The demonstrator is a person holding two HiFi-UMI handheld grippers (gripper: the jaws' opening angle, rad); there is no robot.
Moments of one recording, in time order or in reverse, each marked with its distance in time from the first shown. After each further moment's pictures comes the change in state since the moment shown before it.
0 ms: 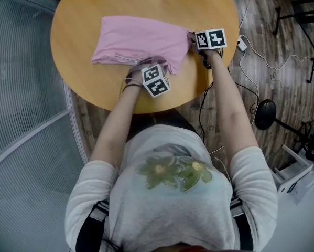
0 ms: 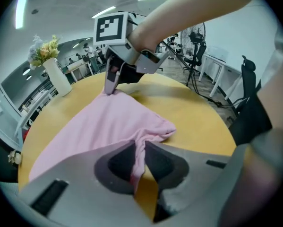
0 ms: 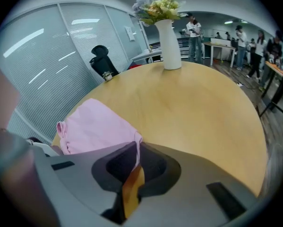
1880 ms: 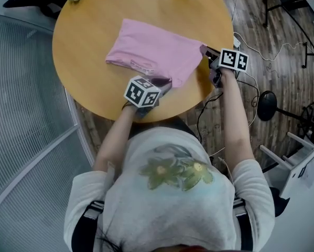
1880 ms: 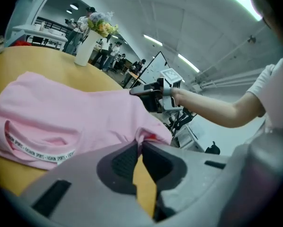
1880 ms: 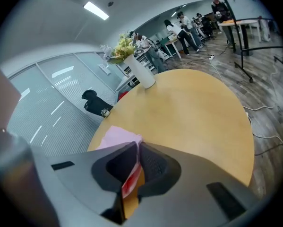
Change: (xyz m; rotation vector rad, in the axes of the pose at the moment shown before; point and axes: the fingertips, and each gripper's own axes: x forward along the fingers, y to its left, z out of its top) left arm -0.096 -0.020 0.015 -0.629 -0.376 -0.492; right arm -0.093 0.015 -0.010 0.480 -0.265 0.101
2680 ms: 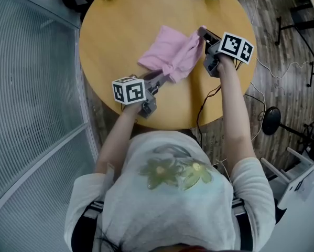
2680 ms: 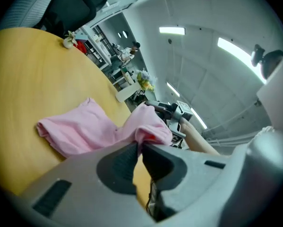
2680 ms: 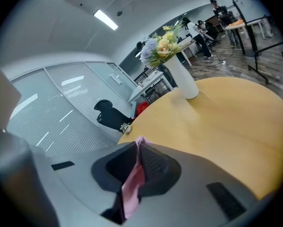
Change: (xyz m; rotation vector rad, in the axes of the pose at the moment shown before) left arm -0.156 0.062 0.051 -0.415 -0.475 -0.006; right arm 0.067 0.185 0.086 -0.010 -0.152 0.120
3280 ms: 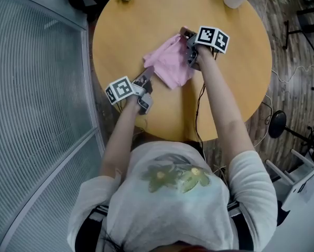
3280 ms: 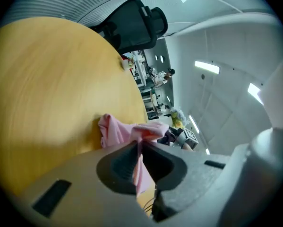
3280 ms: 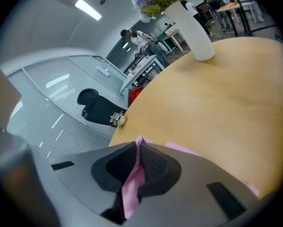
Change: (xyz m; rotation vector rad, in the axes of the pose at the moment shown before) left arm -0.092 0.180 0.092 -0.416 -0.246 0.121; right arm 0.221 0.029 -0.052 0.135 0.094 -0.070
